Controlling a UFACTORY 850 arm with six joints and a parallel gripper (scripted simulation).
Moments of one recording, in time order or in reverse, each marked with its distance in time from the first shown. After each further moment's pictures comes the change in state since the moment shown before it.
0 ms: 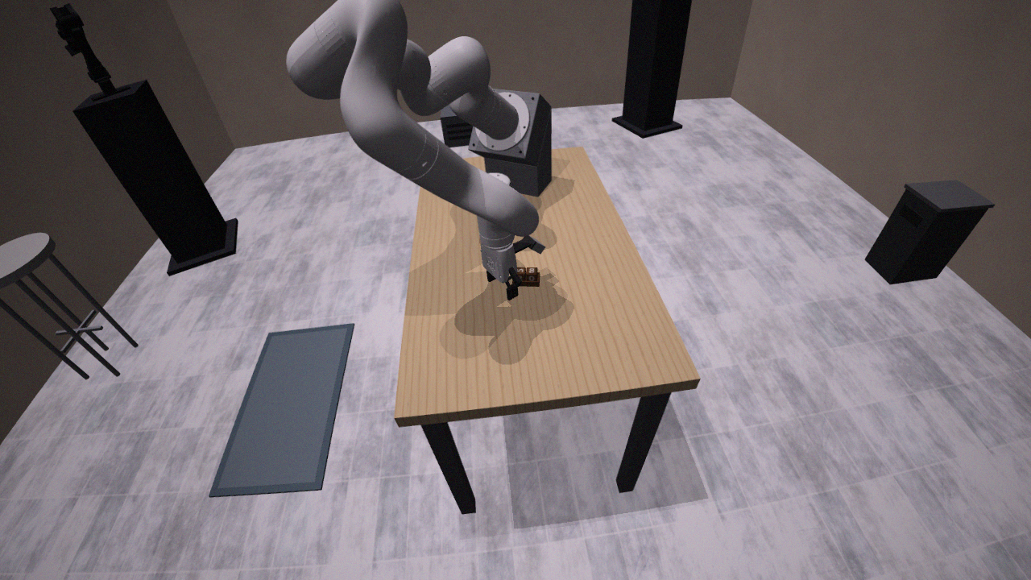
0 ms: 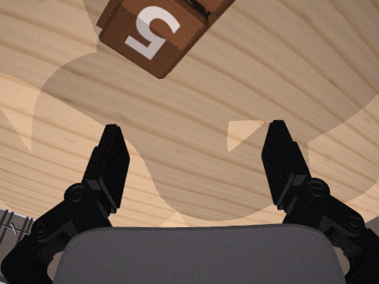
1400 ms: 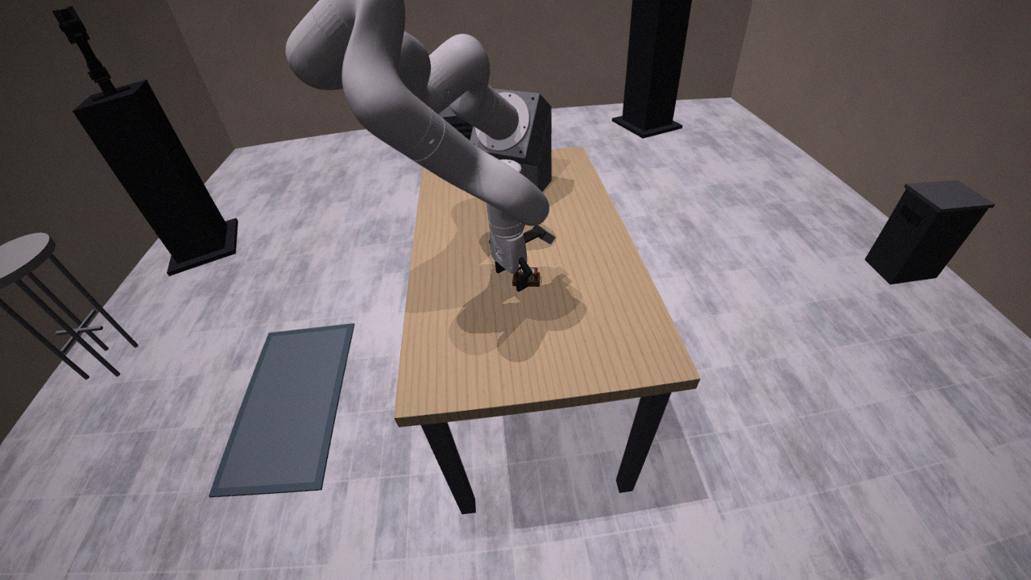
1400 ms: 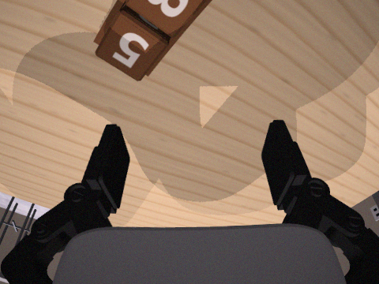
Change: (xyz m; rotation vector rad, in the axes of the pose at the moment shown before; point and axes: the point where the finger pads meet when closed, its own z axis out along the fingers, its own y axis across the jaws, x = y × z) arm 0.019 0.018 -0.033 0.000 0.000 0.000
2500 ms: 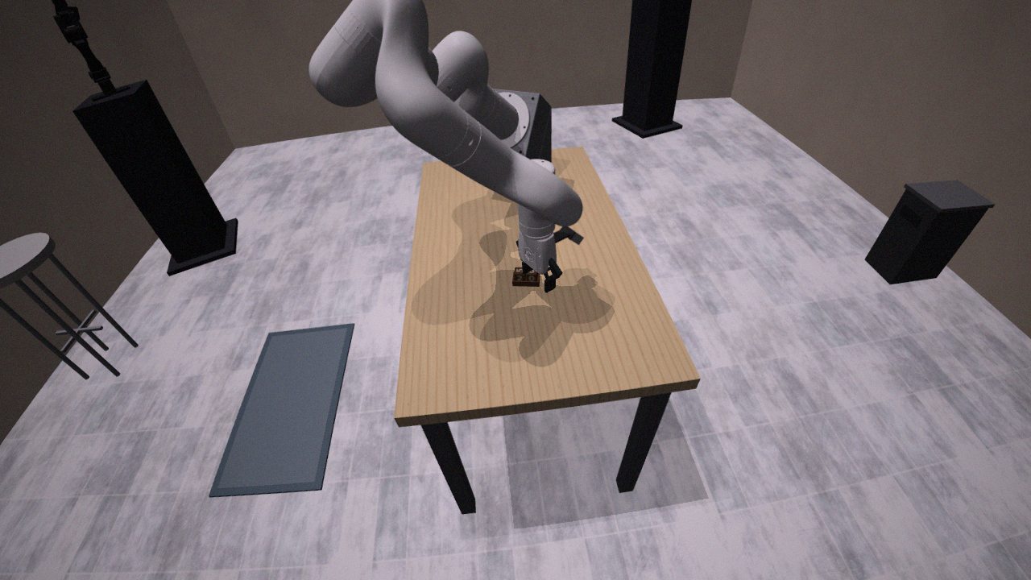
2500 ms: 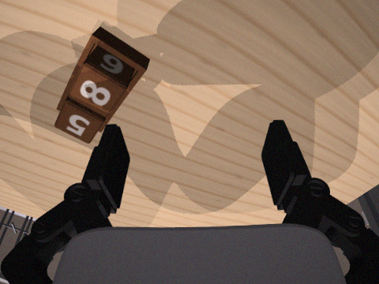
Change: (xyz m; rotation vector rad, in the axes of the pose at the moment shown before) arm 0.051 0.050 -0.002 0.000 0.000 0.000
